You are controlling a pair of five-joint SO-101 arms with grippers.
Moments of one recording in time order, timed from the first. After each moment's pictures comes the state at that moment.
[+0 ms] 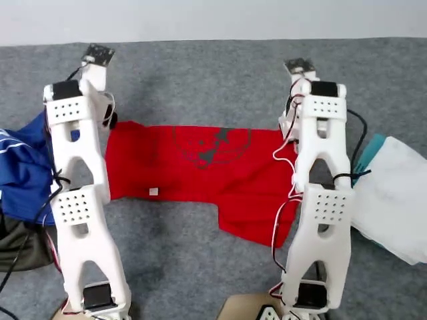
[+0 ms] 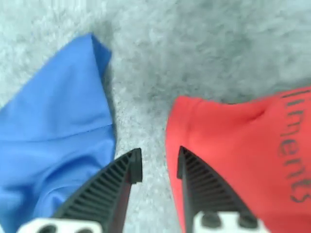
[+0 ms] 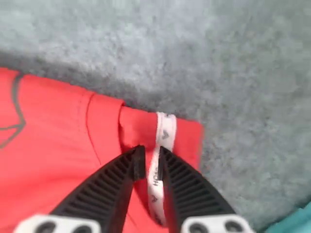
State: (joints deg) left arm -15.2 56.0 -62.5 91.6 -19.2; right arm 1.2 50.1 -50.8 87.0 15.3
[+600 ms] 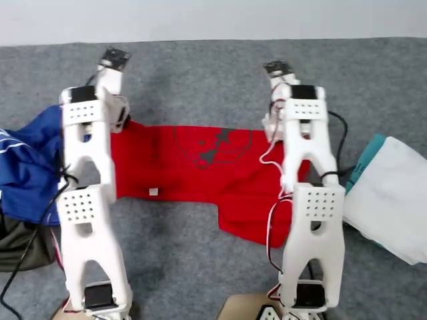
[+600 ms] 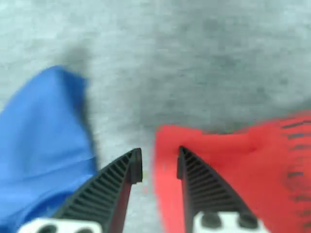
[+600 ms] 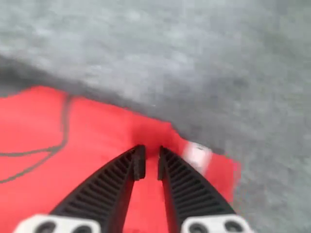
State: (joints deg) left arm -13.7 56.0 -51.6 77.5 -19.2; right arm -0.5 55.1 -50.8 82.5 15.3
